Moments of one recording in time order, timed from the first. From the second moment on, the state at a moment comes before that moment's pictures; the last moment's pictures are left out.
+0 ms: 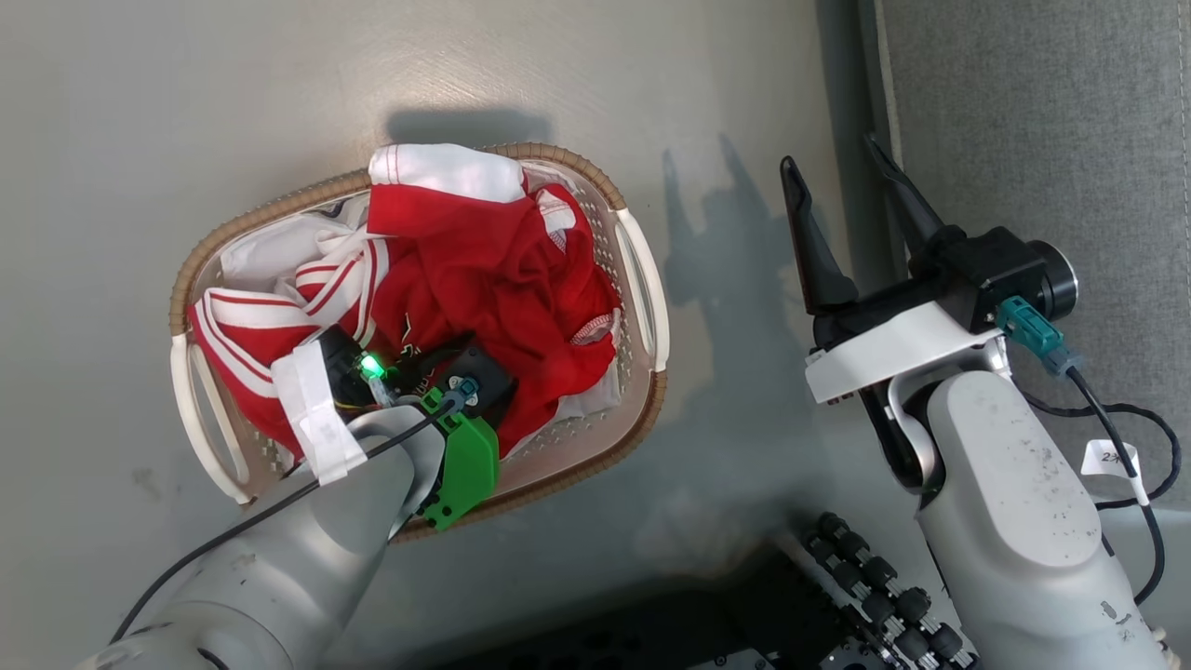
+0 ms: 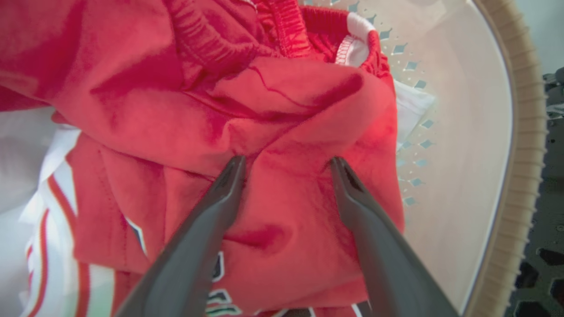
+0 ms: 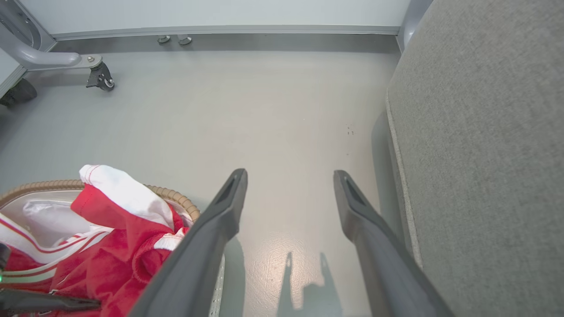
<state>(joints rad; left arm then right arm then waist) -0.89 0.11 -1.25 1.19 -0.49 -0.13 -0.26 -0.53 -0.05 0.19 0.27 0.16 0.13 -0.26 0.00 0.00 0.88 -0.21</state>
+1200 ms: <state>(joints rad) -0.94 0.10 -1.23 1.29 -0.44 -0.09 -0.10 -0.54 -0.05 0.21 0.30 0.19 0.13 -0.26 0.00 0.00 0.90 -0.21</state>
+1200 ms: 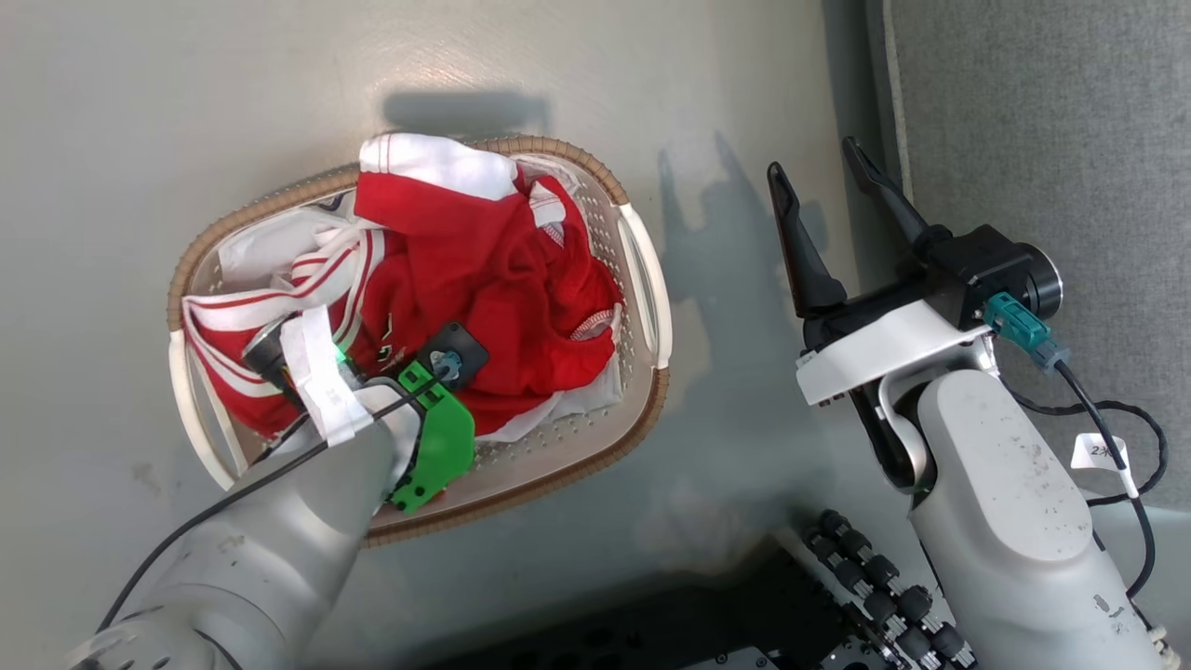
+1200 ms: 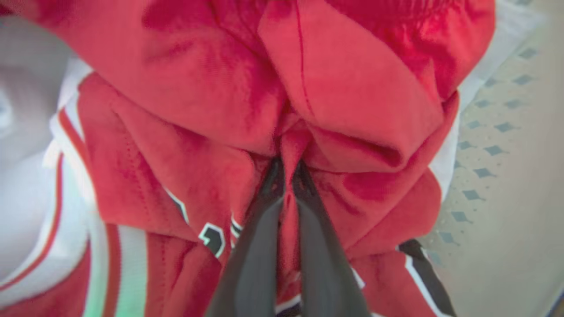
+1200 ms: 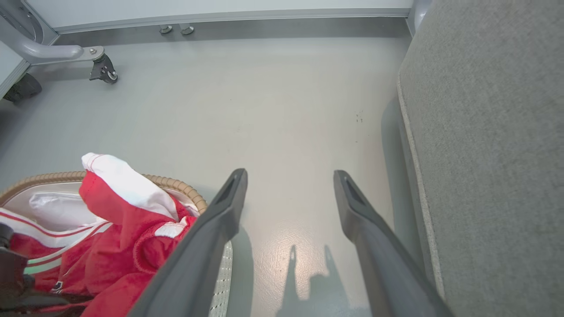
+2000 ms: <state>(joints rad) -0.79 0.06 -1.02 0.97 -0.54 -0.11 -0.26 -0.45 -0.05 0.19 0.41 0.18 0.13 -0.26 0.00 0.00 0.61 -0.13</state>
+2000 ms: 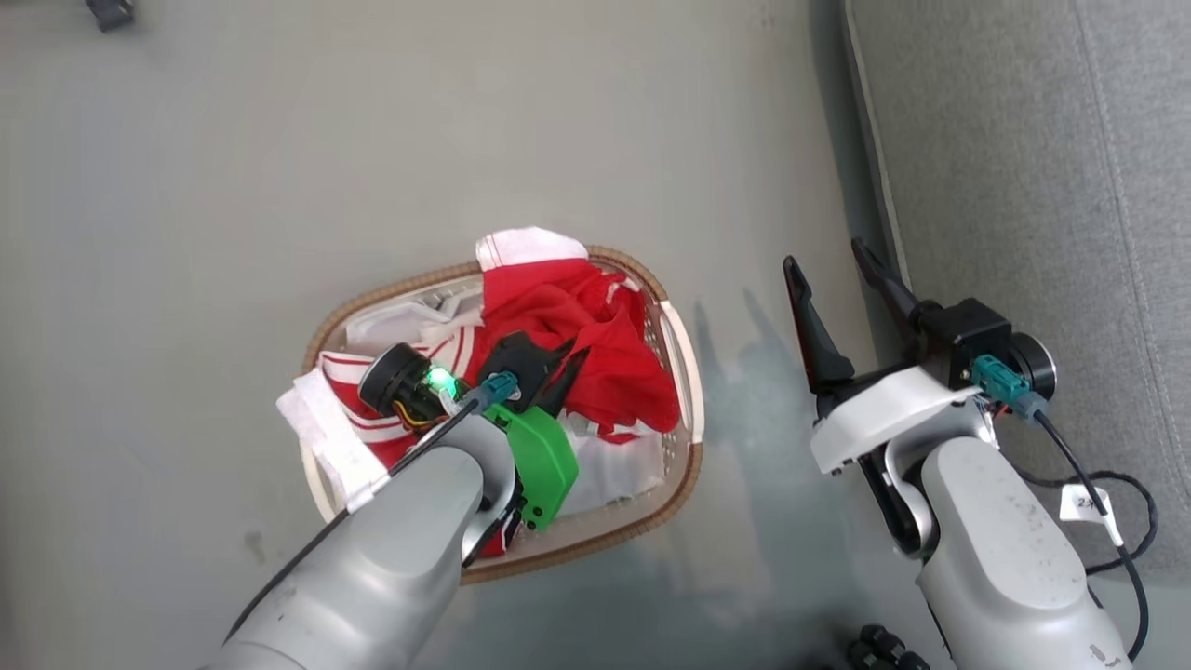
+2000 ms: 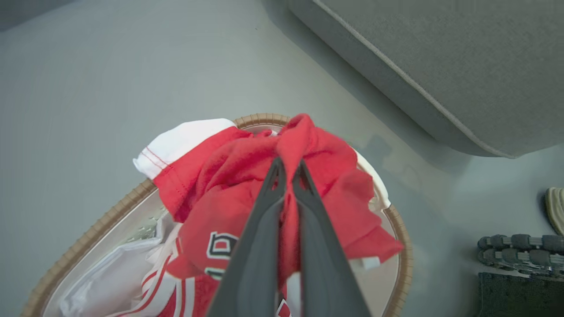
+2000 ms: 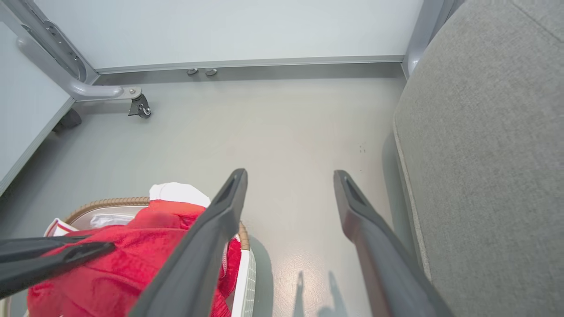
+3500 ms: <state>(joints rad) -0.53 0.05 -0.57 0.24 -0.40 -0.13 -0.26 -0.18 -0.05 0.21 0.44 0.23 0.13 -0.26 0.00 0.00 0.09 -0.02</state>
